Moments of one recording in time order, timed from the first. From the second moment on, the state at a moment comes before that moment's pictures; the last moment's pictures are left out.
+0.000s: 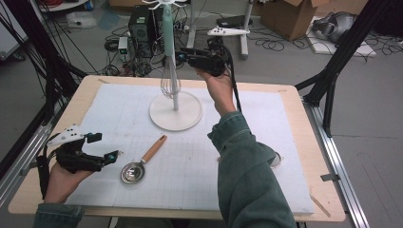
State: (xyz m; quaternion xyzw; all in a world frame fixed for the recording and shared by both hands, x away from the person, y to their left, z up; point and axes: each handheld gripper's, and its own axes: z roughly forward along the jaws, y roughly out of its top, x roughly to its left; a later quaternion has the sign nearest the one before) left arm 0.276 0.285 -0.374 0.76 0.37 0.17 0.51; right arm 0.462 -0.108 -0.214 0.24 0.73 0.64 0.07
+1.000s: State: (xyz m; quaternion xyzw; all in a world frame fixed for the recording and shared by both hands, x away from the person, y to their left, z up) left arm 0.275 0.291 -0.372 0.76 0.37 0.17 0.51; right arm 0.455 -0.126 -0.128 0.18 0.77 0.61 0.06
